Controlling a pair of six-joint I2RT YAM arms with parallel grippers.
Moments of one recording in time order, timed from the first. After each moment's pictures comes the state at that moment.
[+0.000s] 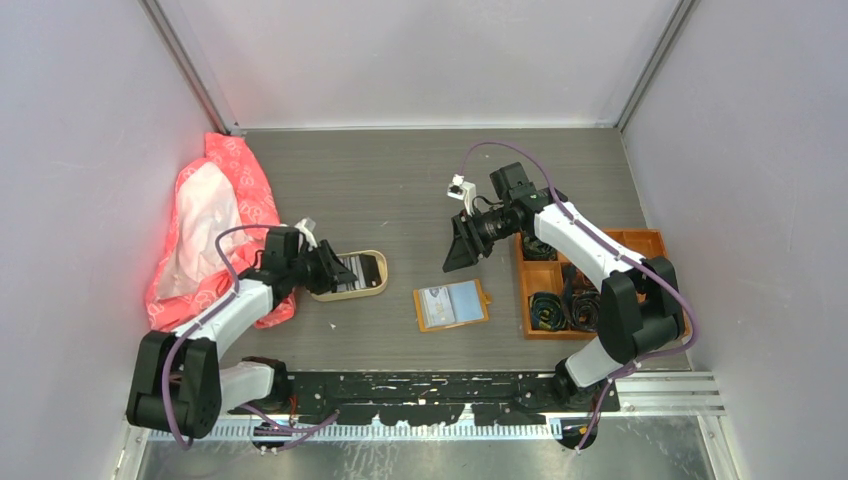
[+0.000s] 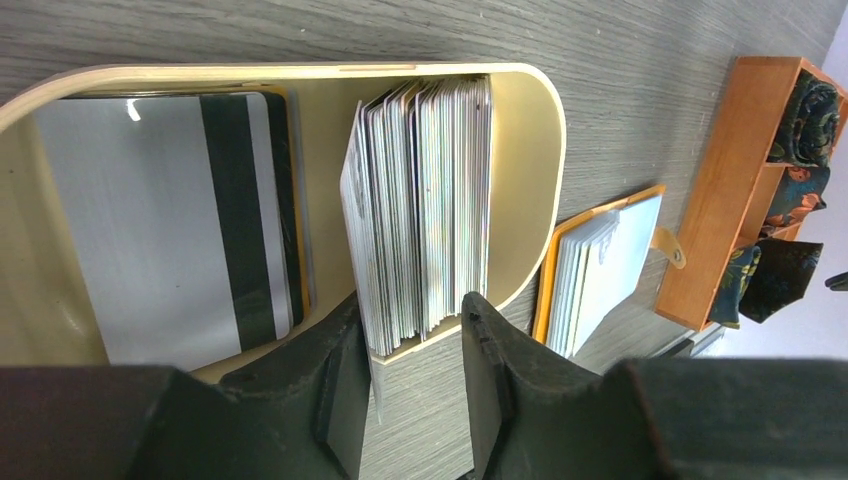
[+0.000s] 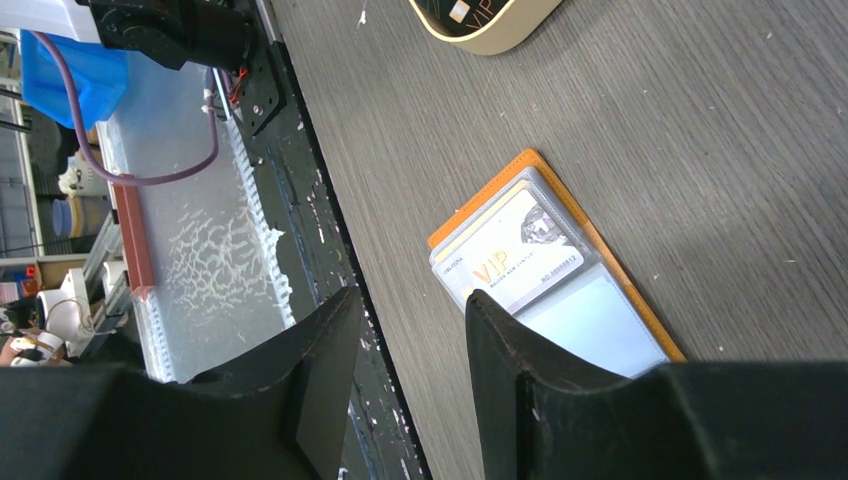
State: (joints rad) left arm -0.18 1.17 0.51 -0.16 0.42 -0.65; right arm 0.39 1.55 1.16 -0.69 -0.94 -0.17
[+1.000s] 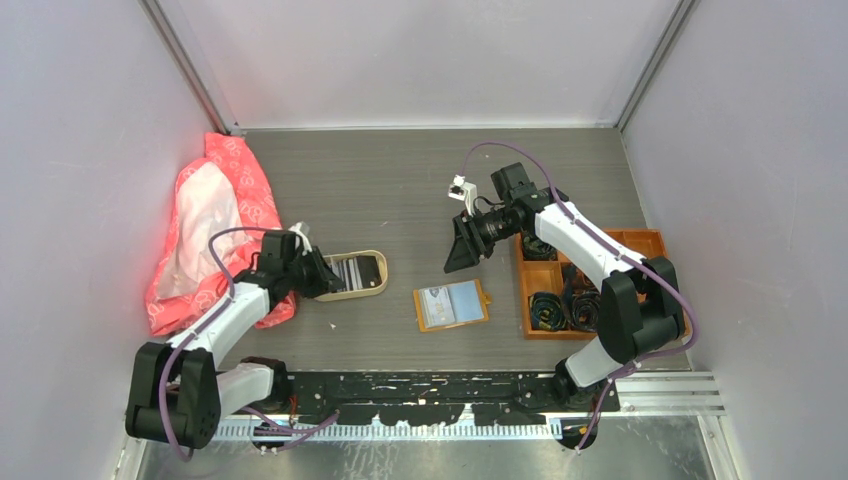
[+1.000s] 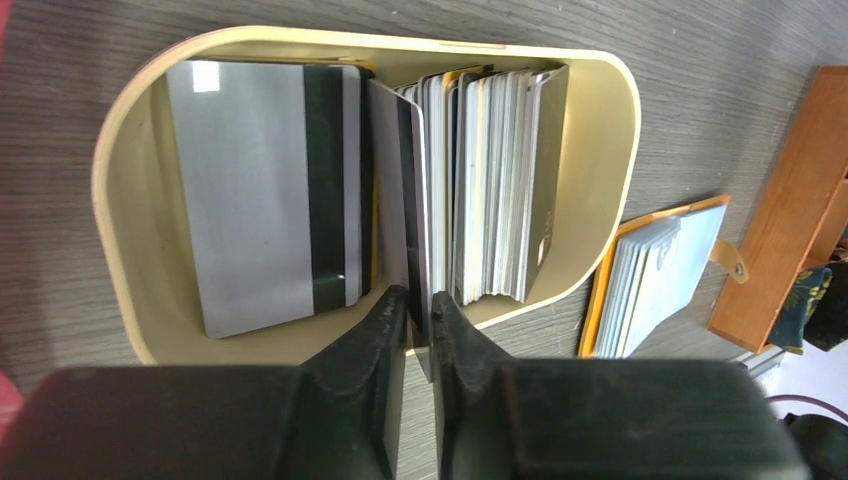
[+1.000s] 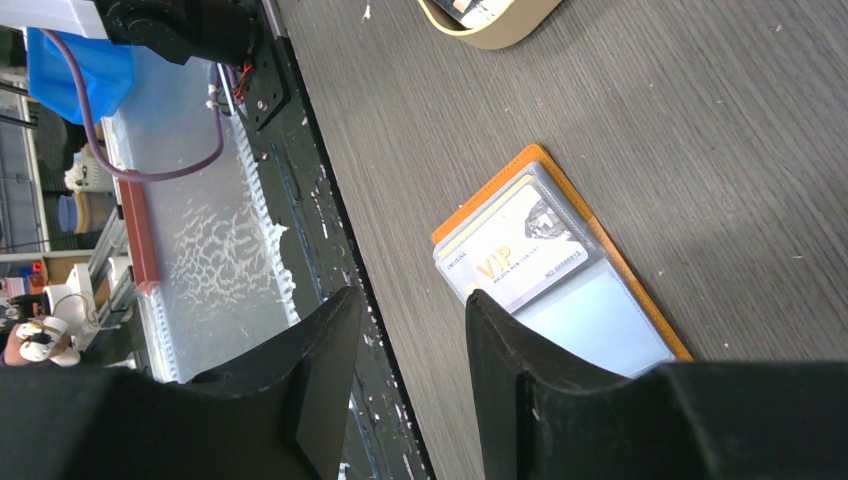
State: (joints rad) left arm -0.16 1.13 0.51 -0.27 0.34 -0.60; right arm 0.38 1.55 1.16 -0.71 -0.95 -0.18
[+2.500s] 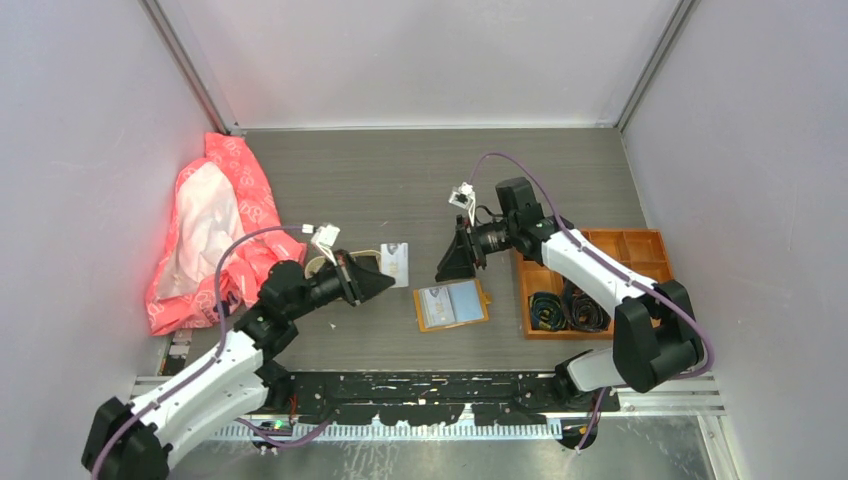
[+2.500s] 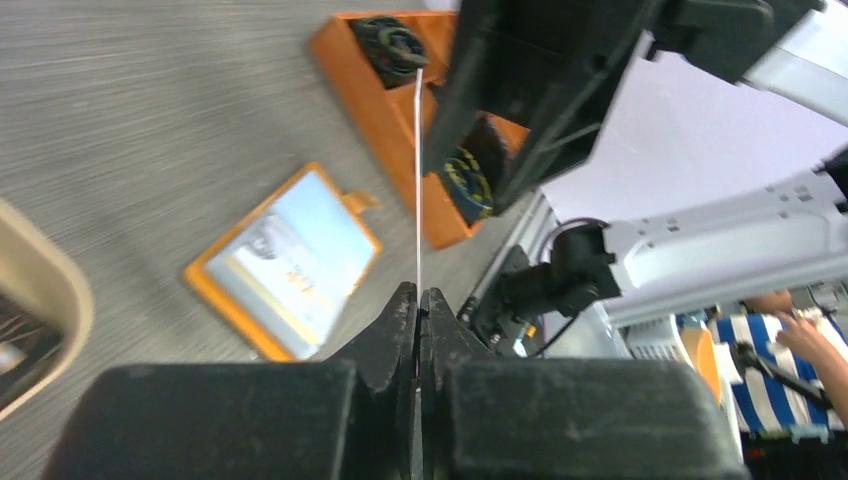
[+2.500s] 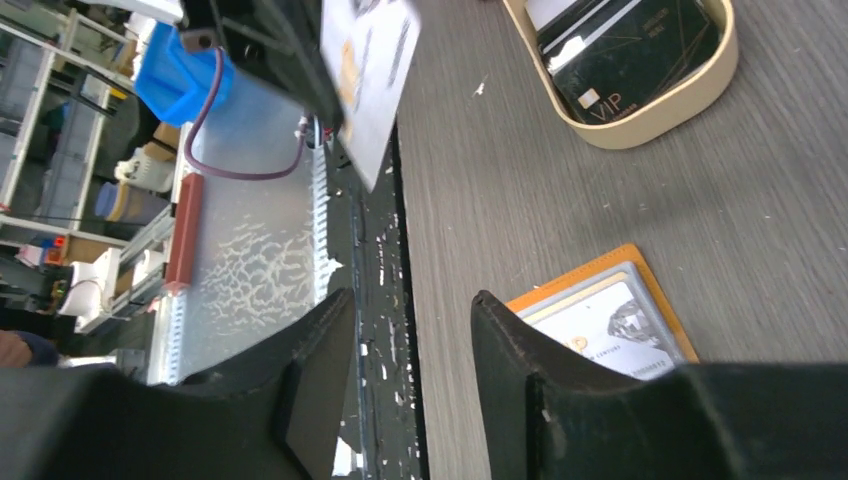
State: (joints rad) left arm -0.54 0.71 0.33 0.25 0.42 -0.79; right arm 0.42 1.40 0.94 -0.33 -1.15 -0.06
